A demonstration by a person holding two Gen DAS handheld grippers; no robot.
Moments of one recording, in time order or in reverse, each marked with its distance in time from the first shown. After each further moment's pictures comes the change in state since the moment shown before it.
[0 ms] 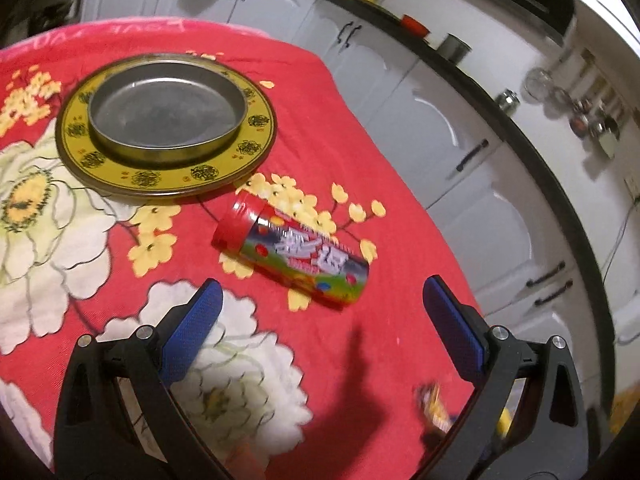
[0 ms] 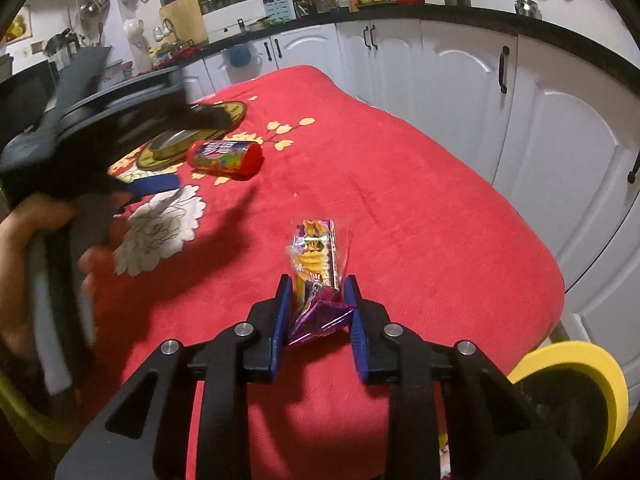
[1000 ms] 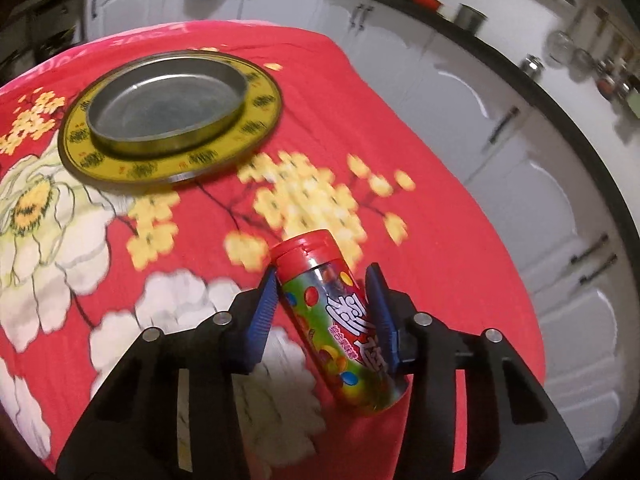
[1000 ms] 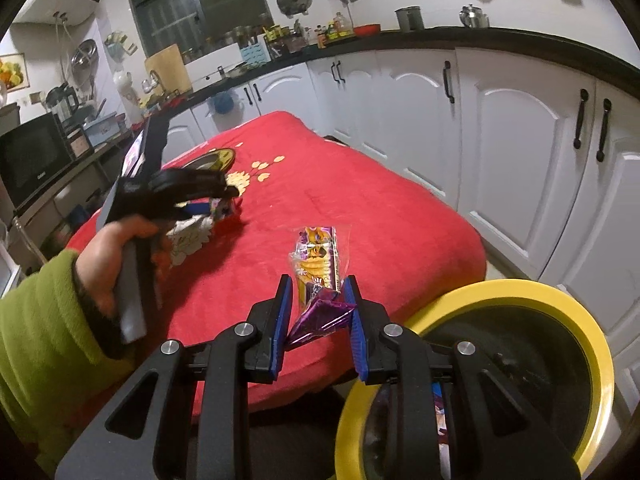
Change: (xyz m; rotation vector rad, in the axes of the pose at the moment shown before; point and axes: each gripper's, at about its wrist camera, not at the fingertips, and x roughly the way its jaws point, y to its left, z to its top) left arm 0.014 -0.014 -0.016 0.121 0.040 0.149; right arm -0.102 -0.031 -0.047 0.123 -0.140 -0.012
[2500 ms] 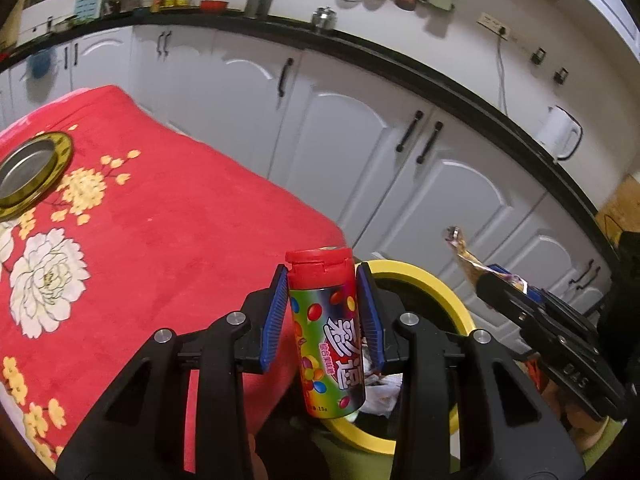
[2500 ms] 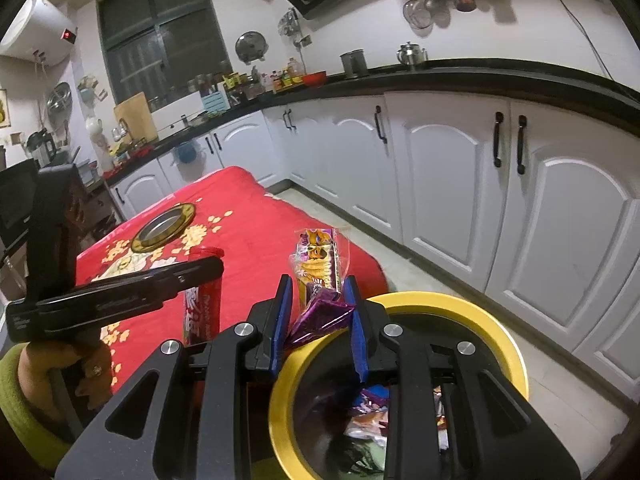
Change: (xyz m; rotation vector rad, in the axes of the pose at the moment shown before) left arm -0.108 -0.143 -0.118 0.448 -0.011 -0.399; right arm -0.098 -0.050 -0.008 0.084 -0.155 -0.132
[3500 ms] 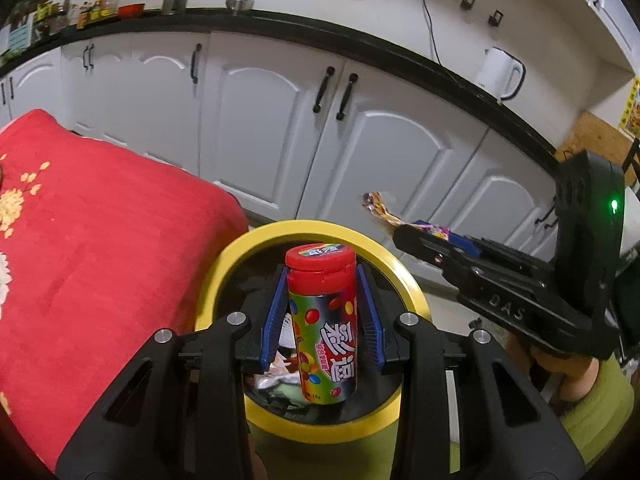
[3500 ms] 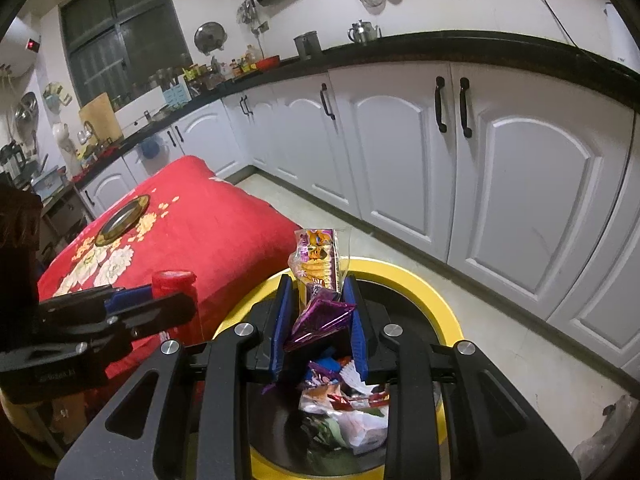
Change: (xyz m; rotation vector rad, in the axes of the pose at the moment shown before) left arm 0.026 -0.083 -0.036 0.174 0.077 -0.147; right arm -0.009 -0.063 -0.023 0.070 0.069 -0.098
